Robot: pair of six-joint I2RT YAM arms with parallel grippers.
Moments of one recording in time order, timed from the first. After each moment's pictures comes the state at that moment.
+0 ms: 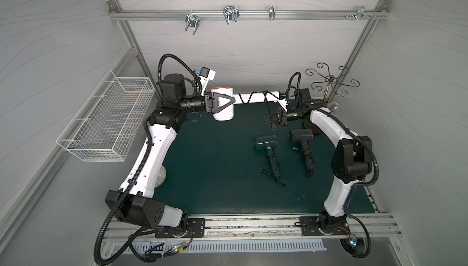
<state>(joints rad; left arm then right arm) -0.17 1.42 1.60 -0.42 1.11 -0.43 0.25 1.87 1.62 -0.70 -1.23 -0.41</state>
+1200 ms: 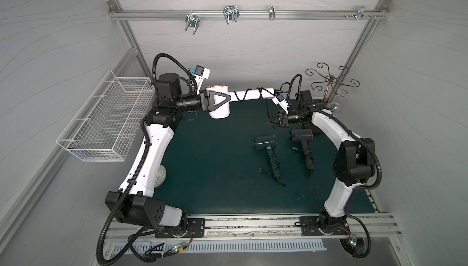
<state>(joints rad) -0.11 1.42 1.60 -0.41 1.11 -0.43 0.24 1.83 1.57 -0.71 -1.20 -0.39</state>
